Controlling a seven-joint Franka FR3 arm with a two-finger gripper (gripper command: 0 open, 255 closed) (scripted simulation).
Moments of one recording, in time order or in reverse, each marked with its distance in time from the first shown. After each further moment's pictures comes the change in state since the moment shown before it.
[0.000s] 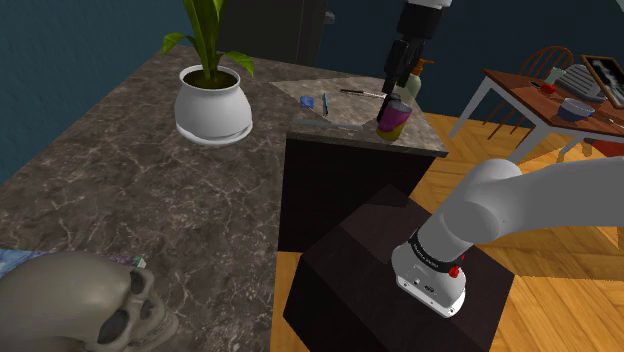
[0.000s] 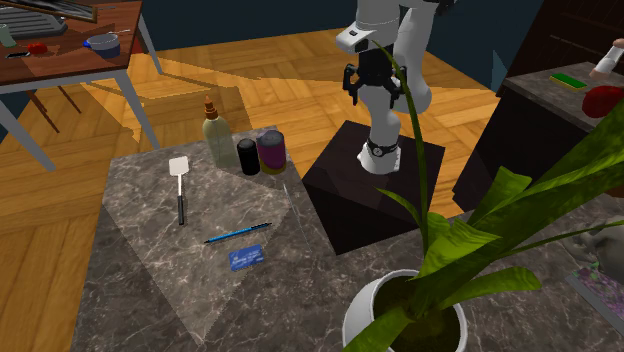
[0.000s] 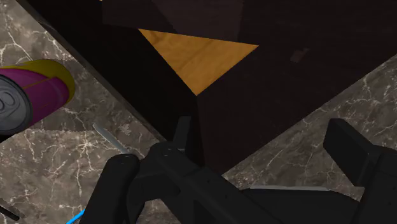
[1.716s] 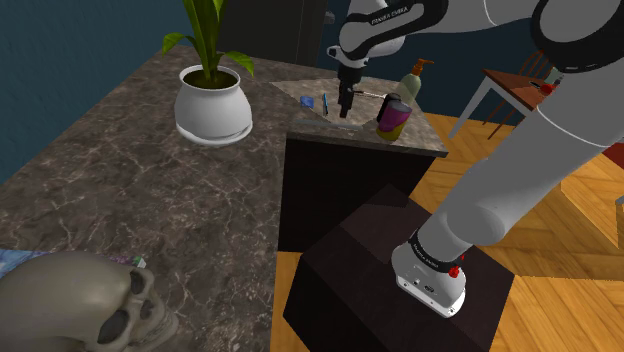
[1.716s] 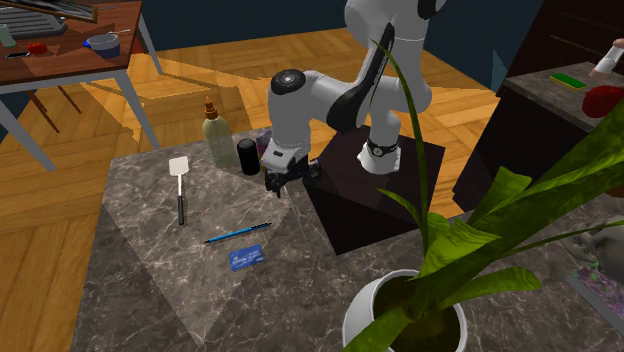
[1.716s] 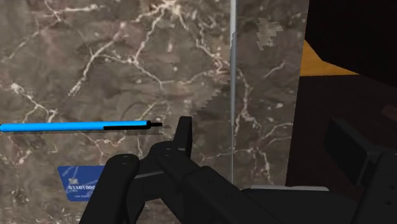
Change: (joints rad) arm 0.085 0.685 -0.277 0.069 -0.123 0.680 -0.811
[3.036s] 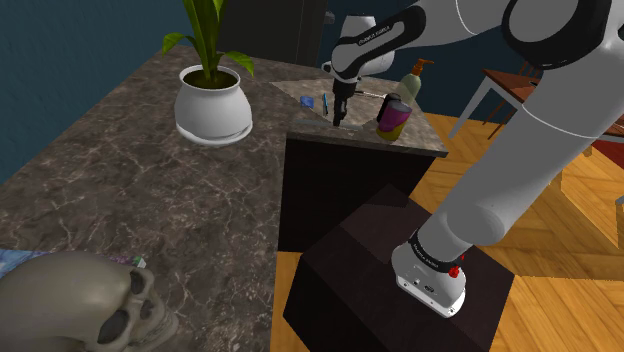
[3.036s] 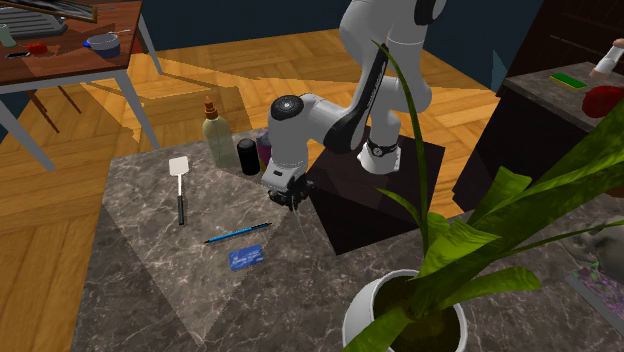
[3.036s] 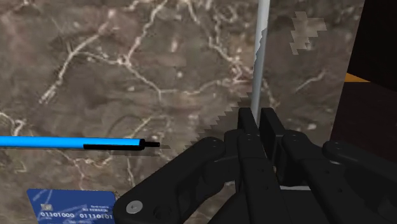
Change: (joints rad) arm -0.002 0.098 -0.005 -0.035 0.027 0.135 -0.057
